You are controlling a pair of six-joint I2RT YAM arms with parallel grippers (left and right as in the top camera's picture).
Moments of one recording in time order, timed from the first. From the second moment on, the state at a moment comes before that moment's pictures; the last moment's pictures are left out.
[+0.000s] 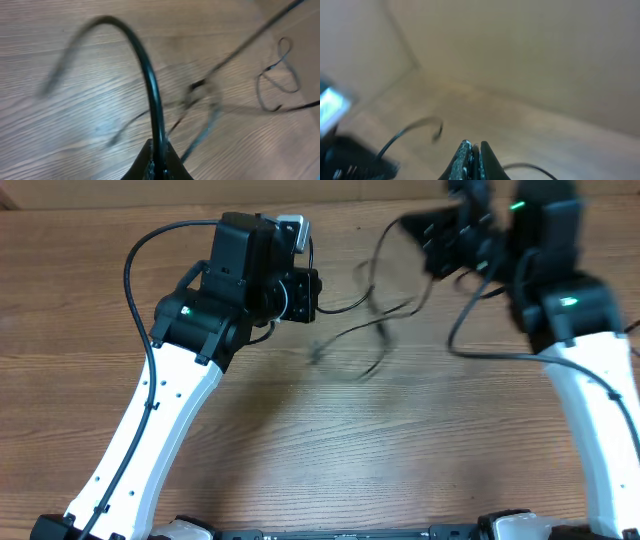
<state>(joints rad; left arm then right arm) -0.39 1.51 1.59 -0.83 0.28 -0.31 0.13 1.48 1.64 -0.52 -0.55 0.06</state>
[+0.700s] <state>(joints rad) -0.19 1.51 1.59 -1.08 -0.43 -0.54 -0.55 1.48 1.78 -0.39 -0.54 0.25</state>
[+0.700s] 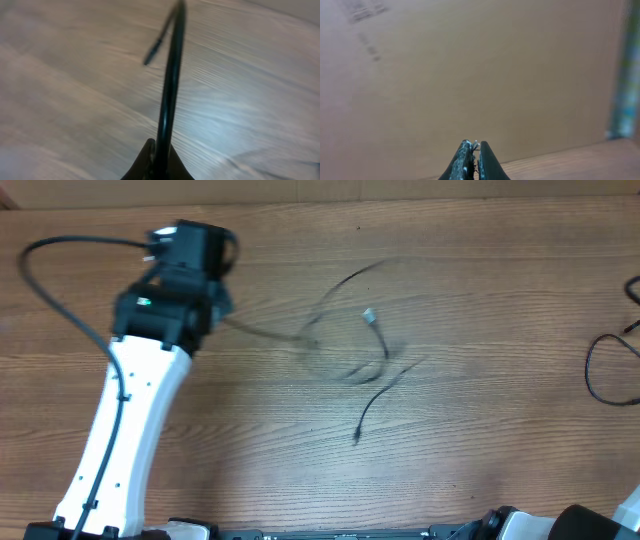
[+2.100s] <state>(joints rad) -0.07 1.51 1.59 -0.34 0.66 -0.65 0.10 1.54 1.59 -1.06 -0.69 0.08</state>
